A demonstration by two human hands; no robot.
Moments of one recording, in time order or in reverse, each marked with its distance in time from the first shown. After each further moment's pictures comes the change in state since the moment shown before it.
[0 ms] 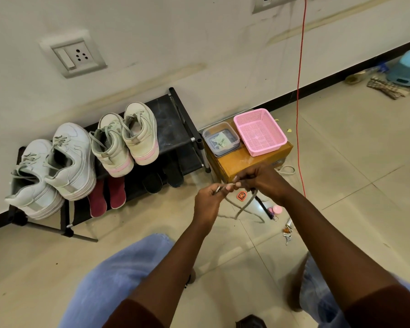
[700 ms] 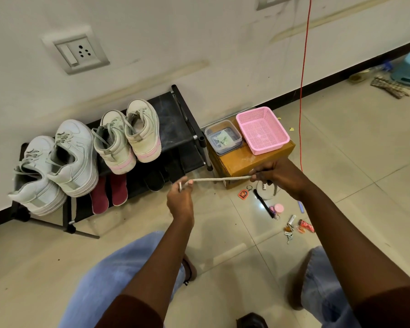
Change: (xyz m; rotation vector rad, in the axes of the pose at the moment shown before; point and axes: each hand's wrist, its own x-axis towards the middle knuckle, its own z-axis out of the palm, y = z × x) left_hand 0.021 -0.022 -0.039 -0.238 0.498 -0.250; right_hand -0.004 0.006 -0.027 -0.018 0.086 0.050
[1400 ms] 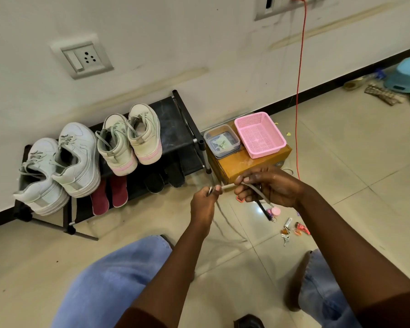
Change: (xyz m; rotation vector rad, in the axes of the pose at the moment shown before) left_hand -0.048 0.008 0.014 0.204 -0.380 0.117; right_hand -0.020 -0.022 0.010 0.549 -0.440 0.093
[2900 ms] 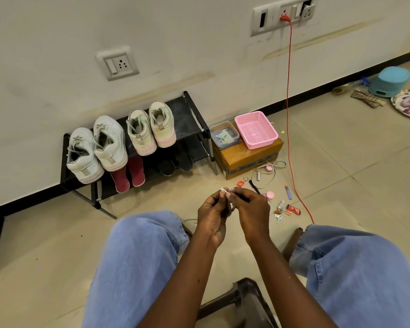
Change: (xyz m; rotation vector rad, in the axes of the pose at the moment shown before) left_hand -0.167 0.008 -0.026 -0.786 -0.110 -0.218; right_hand -0.099 0.075 0.177 -0.292 0.949 -0.275
